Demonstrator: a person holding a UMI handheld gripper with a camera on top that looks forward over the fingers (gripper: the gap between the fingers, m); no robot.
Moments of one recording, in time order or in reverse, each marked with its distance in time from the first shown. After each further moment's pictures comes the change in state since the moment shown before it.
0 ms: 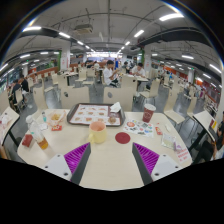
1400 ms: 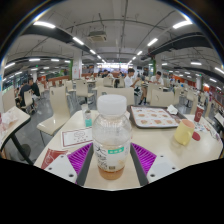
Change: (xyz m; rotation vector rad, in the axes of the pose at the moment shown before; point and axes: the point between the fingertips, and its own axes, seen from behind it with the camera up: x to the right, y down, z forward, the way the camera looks) arm -0.410 0.032 0.164 0.143 -0.101 -0.005
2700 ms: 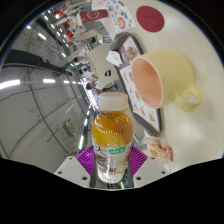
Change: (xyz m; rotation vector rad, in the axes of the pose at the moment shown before) arm 0.211 -0.152 0.069 -0.035 -0.562 1.888
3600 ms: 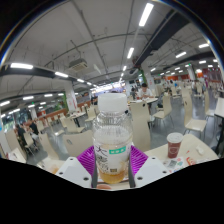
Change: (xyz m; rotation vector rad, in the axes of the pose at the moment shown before) arm -0.141 -0.150 -0.075 0.193 0.277 -1.683
